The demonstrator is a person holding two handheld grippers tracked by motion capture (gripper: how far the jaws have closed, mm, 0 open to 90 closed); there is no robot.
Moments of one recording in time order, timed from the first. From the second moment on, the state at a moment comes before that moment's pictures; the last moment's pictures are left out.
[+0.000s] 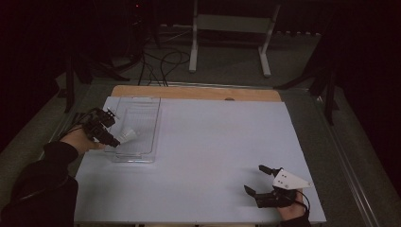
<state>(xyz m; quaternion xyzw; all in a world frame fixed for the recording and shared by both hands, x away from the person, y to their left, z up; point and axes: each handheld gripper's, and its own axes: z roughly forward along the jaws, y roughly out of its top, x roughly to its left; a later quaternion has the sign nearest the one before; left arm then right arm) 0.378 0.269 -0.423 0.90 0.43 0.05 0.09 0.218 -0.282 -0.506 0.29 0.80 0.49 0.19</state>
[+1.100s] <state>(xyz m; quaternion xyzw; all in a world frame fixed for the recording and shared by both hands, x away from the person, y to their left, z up) 0.376 0.250 -0.404 0.88 0.44 0.06 0.15 0.218 -0.282 -0.506 0.29 0.80 0.49 0.19</state>
